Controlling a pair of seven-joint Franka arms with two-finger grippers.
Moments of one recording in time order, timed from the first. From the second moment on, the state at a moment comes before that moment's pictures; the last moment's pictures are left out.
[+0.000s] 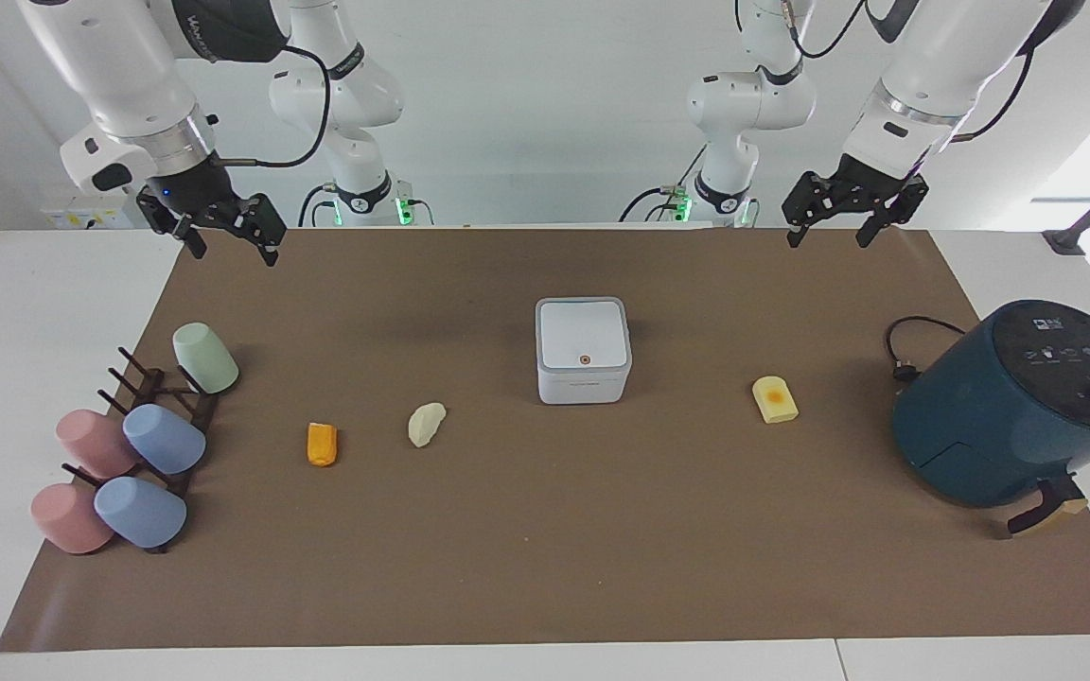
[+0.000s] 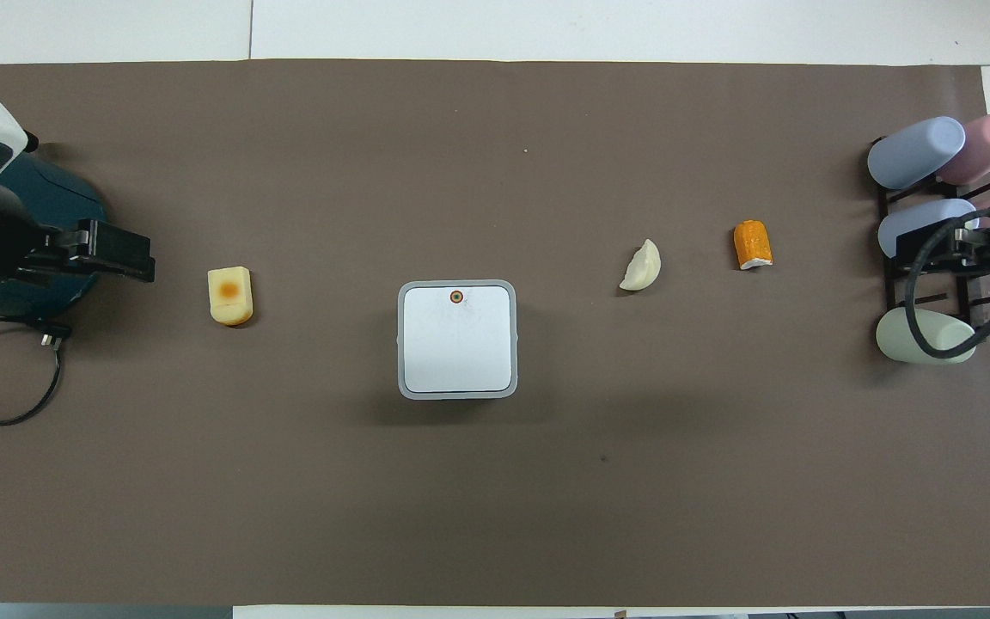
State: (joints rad) left arm -0.07 -0.02 -0.13 -1.53 -0.05 1.50 -0.16; right arm 0.00 -0.04 0.00 -1.62 -0.02 1.56 0.14
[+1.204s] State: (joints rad) left arm -0.07 -0.03 -0.13 -1.53 -0.05 1.51 -0.16; right arm -0.01 0.18 -0.01 -1.80 -0.02 2.14 0.11
